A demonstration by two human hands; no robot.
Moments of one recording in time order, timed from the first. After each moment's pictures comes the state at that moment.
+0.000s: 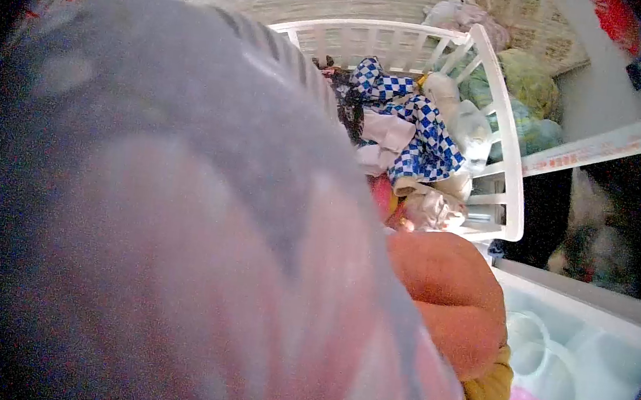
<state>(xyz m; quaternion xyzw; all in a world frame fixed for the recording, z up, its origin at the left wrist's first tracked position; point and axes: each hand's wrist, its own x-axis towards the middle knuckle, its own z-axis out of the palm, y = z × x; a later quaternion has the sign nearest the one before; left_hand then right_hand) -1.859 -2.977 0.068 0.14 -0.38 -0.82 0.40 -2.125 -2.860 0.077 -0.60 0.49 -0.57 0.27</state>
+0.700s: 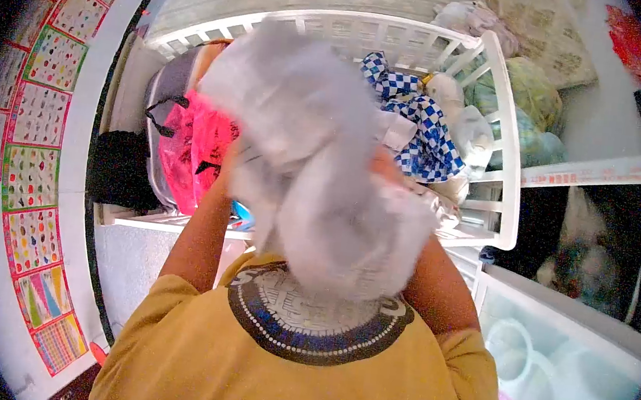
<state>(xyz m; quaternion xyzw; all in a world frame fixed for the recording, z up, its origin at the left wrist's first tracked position) -1.847 -3.099 -0.181 0.60 -0.72 -0.33 0.12 -2.159 -2.933 -0.073 -0.55 0.64 -0.33 0.42</state>
